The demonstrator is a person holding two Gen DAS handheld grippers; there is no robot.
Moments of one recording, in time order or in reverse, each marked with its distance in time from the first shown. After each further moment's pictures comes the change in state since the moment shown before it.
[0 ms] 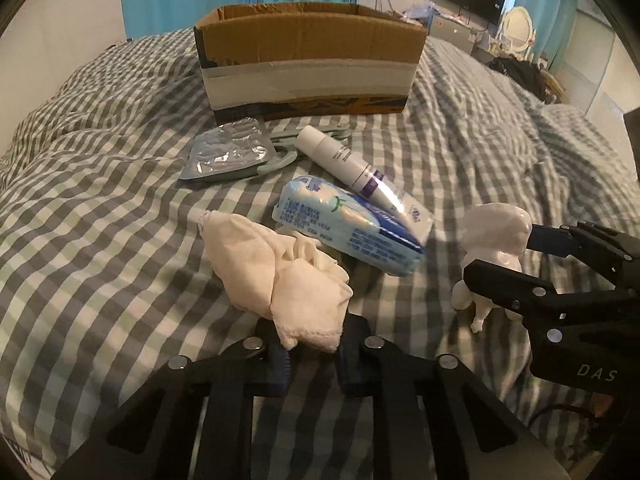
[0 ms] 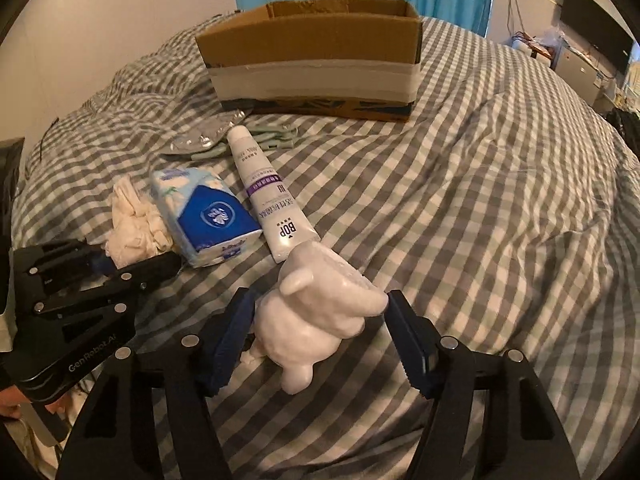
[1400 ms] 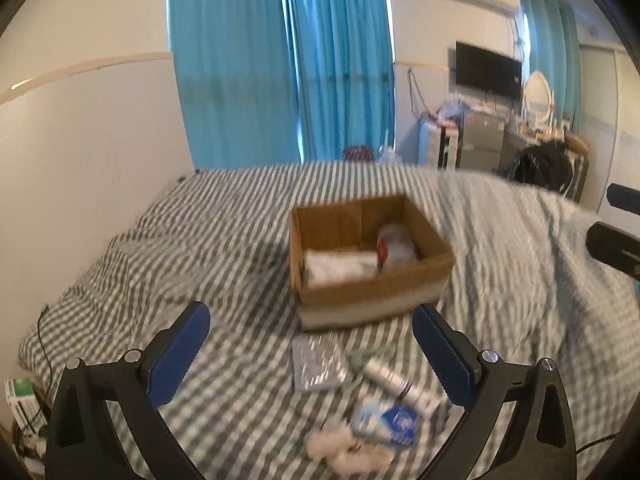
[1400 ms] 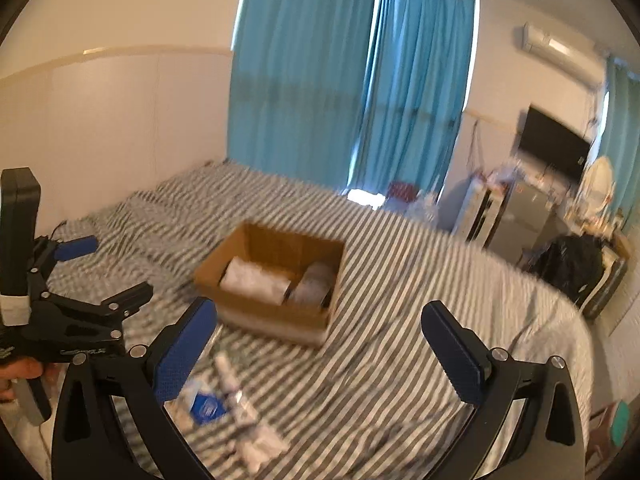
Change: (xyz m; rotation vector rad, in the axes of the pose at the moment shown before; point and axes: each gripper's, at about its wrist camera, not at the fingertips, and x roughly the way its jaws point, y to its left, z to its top) left arm -0.125 0.009 0.107 0.003 -0.363 0.243; right arm -0.188 -0.012 0.115 -0.110 -0.438 -0.131
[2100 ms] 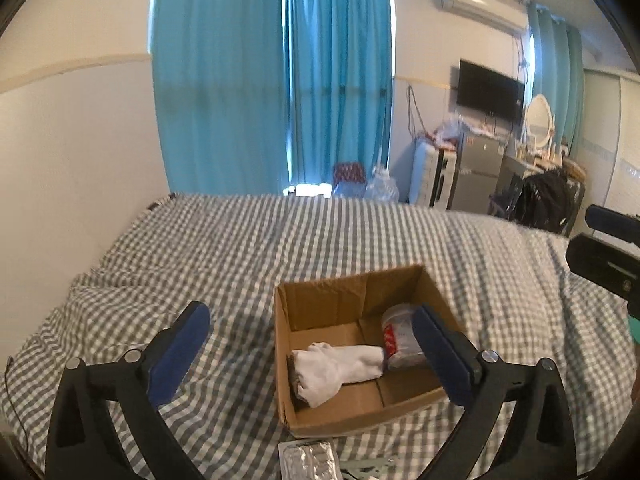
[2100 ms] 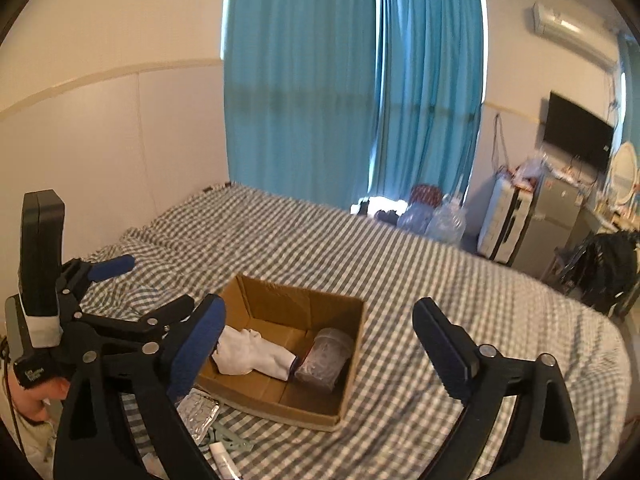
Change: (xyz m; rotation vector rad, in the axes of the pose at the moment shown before) left arm 0.075 0.014 0.117 -0.062 -0.061 -0.087; right arm 0.095 -0.037 0.091 0.049 -0.051 0.069
